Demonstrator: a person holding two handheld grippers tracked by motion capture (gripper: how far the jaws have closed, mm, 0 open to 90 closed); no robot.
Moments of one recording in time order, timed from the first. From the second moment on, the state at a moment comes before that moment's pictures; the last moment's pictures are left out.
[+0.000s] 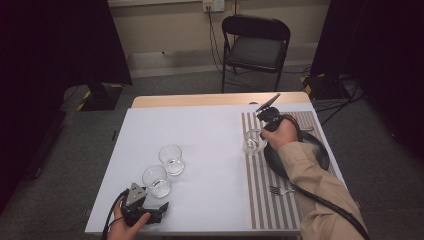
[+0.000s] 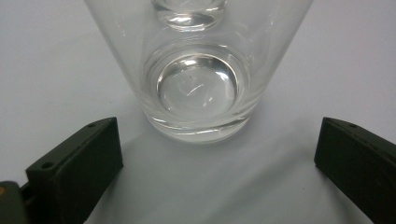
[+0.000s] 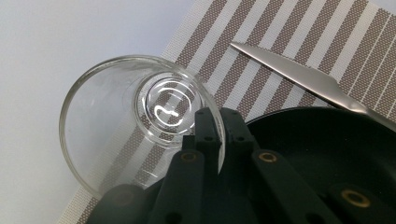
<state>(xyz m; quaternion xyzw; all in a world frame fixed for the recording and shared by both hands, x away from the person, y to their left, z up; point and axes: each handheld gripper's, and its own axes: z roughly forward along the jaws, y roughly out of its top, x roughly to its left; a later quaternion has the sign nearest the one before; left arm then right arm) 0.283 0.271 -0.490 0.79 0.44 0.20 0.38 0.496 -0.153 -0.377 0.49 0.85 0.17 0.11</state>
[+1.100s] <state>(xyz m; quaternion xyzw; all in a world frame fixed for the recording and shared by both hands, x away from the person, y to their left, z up) 0.283 0.271 -0.490 0.79 0.44 0.20 0.38 0.496 -0.160 -0.386 0.51 0.83 0.21 0.13</state>
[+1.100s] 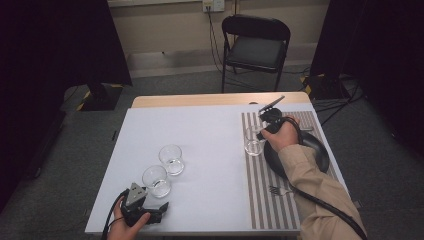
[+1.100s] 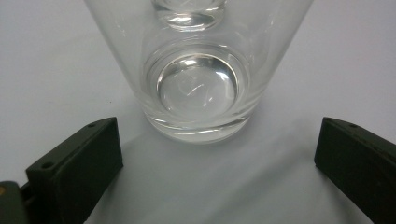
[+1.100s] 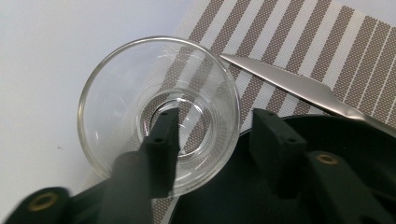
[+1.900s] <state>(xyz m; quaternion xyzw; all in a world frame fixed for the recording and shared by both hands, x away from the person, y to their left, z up) 0.283 0.271 -0.490 0.79 0.44 0.20 0.38 0.494 -0.160 -0.383 0.51 0.82 0.22 0.12</state>
